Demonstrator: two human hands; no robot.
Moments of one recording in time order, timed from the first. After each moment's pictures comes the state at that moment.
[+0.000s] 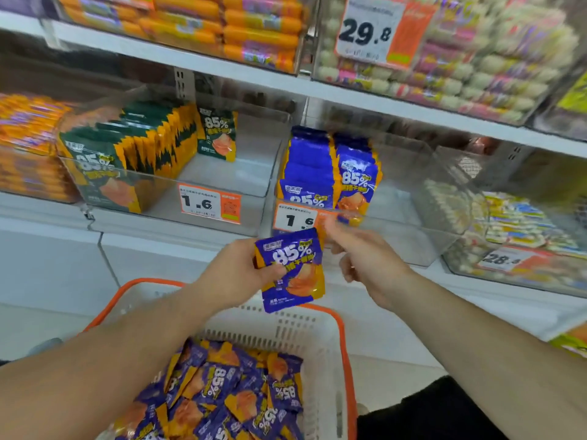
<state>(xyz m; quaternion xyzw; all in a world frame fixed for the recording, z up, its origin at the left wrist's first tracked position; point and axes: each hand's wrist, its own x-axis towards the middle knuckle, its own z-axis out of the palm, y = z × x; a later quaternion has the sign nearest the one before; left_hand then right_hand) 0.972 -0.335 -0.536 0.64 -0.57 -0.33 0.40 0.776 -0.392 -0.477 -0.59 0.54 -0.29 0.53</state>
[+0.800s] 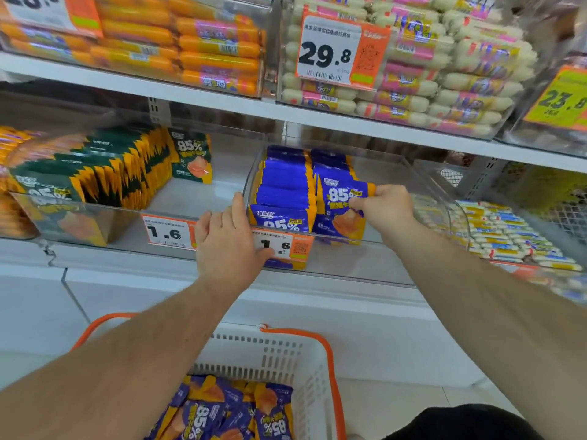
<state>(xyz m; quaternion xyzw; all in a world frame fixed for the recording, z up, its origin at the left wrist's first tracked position) 0.948 -0.413 -0.518 0.79 -0.57 0.12 0.21 0.737 -0.540 -0.456 -0.58 0.64 -0.40 0.30</state>
